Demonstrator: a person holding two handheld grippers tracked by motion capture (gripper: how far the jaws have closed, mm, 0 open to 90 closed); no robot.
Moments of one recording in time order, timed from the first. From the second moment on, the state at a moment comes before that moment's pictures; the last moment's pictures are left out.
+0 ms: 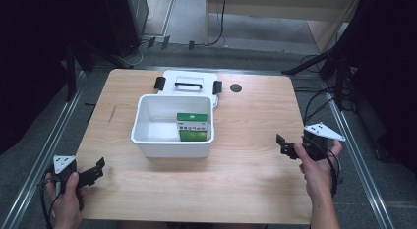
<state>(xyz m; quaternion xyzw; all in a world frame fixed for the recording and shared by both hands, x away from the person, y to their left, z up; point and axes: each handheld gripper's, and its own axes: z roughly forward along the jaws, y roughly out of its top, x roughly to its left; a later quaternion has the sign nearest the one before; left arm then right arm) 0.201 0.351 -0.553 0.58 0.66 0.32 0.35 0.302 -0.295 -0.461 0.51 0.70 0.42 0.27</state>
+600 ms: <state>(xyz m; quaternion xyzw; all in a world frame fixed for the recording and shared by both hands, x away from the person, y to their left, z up) 0.200 0.351 -0.553 0.58 0.67 0.31 0.35 0.262 -0.330 -0.510 0.55 0.67 0.42 0.28</state>
